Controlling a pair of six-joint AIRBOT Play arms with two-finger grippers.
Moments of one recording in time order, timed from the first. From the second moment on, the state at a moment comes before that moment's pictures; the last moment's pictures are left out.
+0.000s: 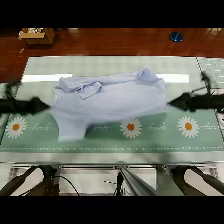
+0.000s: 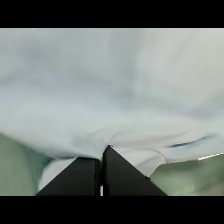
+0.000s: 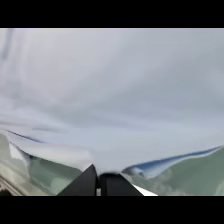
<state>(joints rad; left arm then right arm) 0.43 -1.04 0.85 0.80 -1.26 -1.12 -0.39 -1.13 0.87 -0.64 1.34 1.09</state>
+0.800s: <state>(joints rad) 0.43 -0.64 2.12 0.83 -1.23 -1.20 -0.38 -0.67 1.98 -1.01 1.21 1.34</state>
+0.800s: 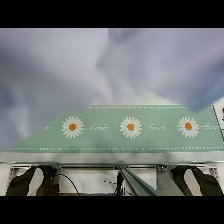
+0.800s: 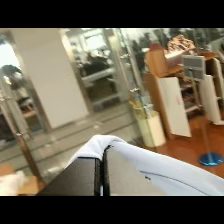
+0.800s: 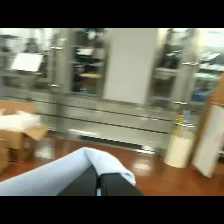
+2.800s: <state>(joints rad) 0.05 -1.56 1.53 0.95 -1.03 -1.27 -0.28 -1.57 1.56 -1.06 1.10 1.35</state>
